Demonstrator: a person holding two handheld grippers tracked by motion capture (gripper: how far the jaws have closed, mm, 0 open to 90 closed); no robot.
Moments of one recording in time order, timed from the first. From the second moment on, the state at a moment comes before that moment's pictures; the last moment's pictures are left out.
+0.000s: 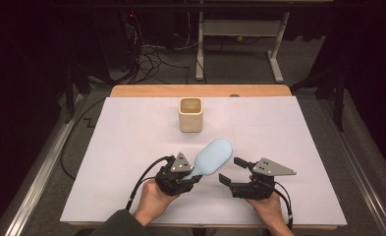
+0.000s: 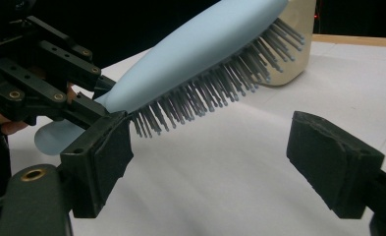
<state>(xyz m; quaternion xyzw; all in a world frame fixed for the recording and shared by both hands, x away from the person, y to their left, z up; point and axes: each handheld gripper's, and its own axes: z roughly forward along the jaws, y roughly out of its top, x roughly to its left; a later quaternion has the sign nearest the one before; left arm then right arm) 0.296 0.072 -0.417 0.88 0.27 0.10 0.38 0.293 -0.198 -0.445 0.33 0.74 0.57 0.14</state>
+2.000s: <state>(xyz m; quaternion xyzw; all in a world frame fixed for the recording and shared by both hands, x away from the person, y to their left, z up) 0.295 0.054 -0.411 0.88 0.26 0.11 0.38 0.316 -0.166 -0.426 0.36 0.74 0.56 0.06</state>
